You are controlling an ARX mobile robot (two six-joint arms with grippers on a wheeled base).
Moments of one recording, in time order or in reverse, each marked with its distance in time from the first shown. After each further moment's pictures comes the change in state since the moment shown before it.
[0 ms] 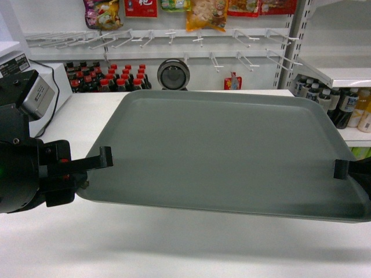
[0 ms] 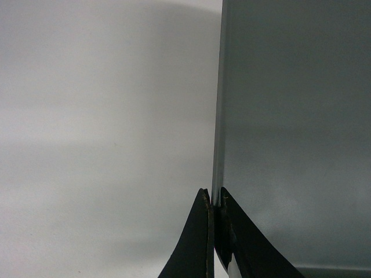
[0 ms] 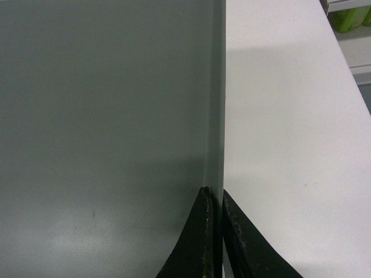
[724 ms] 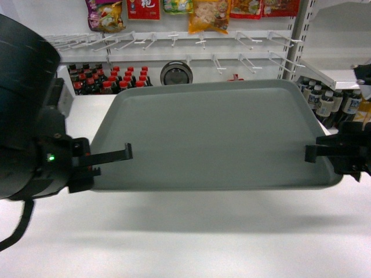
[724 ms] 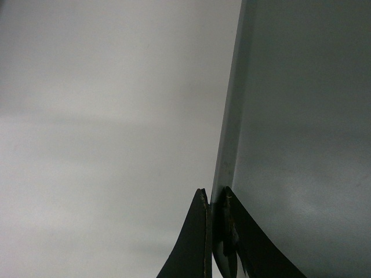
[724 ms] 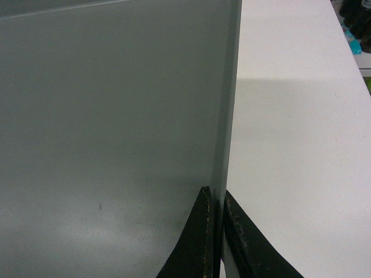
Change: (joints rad) left arm -0.030 0.229 0.189 -0.058 -0.246 -0.056; right arm -0.002 0.219 0.122 0.237 -0.102 -0.137
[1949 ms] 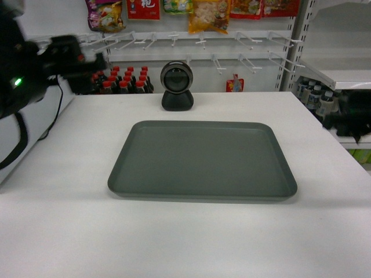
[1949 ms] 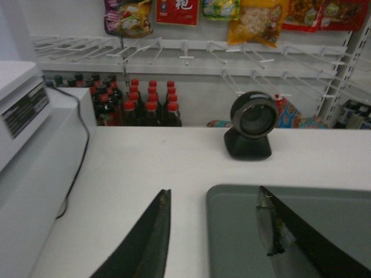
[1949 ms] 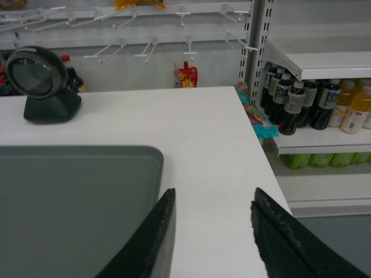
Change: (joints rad) left arm 0.118 0.014 -0.123 0.873 0.143 0.304; right arm -0.077 0.163 -0.020 0.521 0.143 -0.064
